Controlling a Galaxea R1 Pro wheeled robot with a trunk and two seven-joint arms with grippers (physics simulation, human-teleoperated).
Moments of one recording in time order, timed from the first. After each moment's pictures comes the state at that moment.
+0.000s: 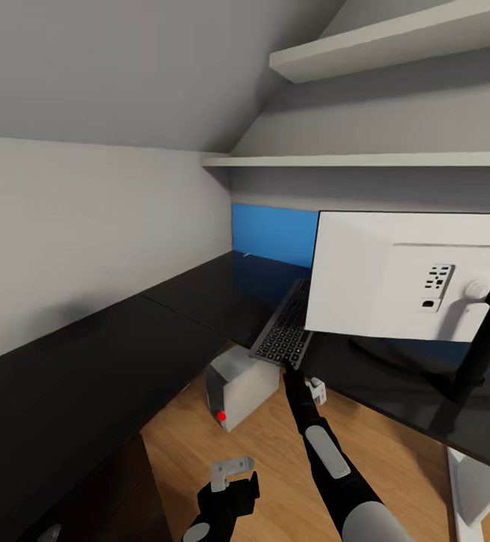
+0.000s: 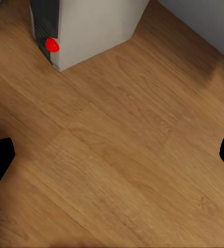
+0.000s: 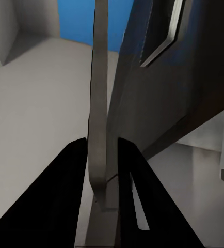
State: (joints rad) left arm -0.09 -0.15 -0.57 -1.27 0.51 0.28 0.56; right arm -0.54 0.17 0.05 -0.70 -1.23 -0.13 0.39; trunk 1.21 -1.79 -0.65
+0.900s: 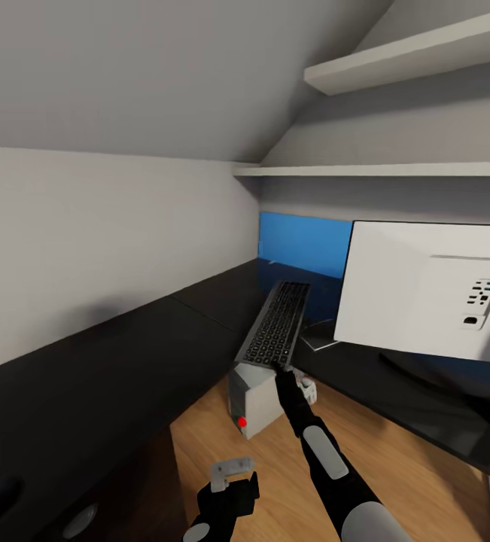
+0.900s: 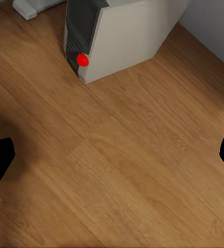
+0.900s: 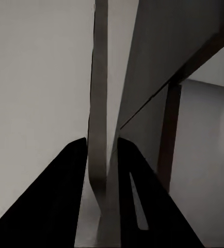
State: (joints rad) left arm -0.09 -0.15 -0.57 -1.27 0.51 0.28 0.56; right arm -0.53 0.17 0.07 -0.70 -1.23 -0.01 0.39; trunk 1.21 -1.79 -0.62
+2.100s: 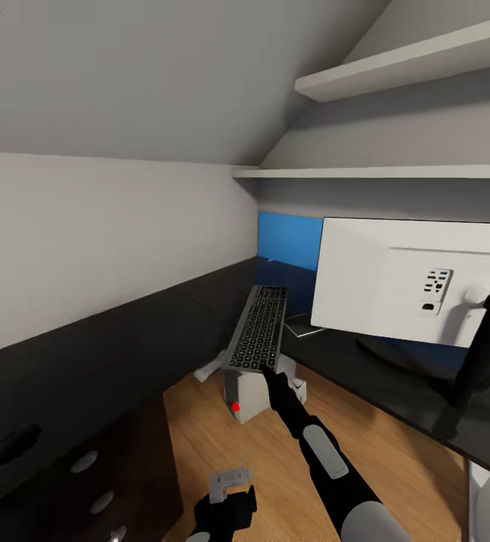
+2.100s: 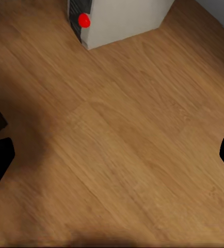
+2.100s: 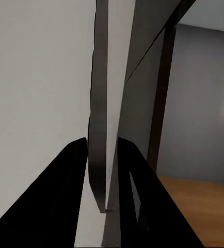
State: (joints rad) left arm -0.09 -0.15 -0.56 -1.20 0.51 0.28 0.56; right arm -0.53 0.17 0.08 -0.71 -1.23 0.16 0.39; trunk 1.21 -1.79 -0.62
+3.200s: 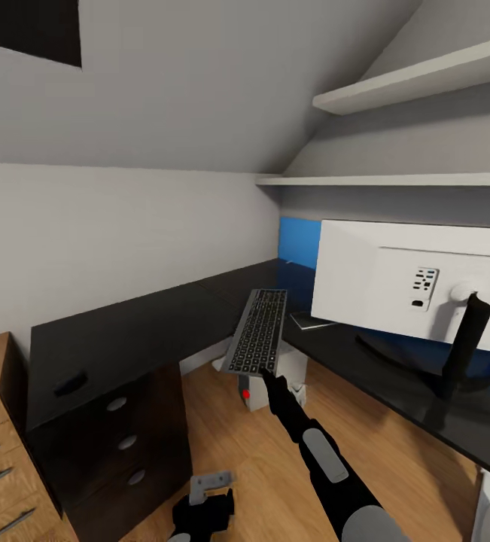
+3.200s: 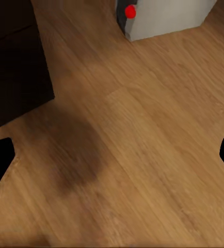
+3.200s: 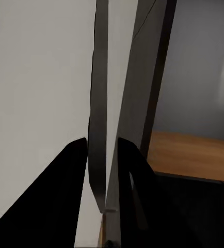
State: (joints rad) left arm -0.09 -0.08 -0.53 -1.19 0.48 0.29 0.55; right arm -0.52 0.17 0.08 -0.70 -1.23 0.16 0.39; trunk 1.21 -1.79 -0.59
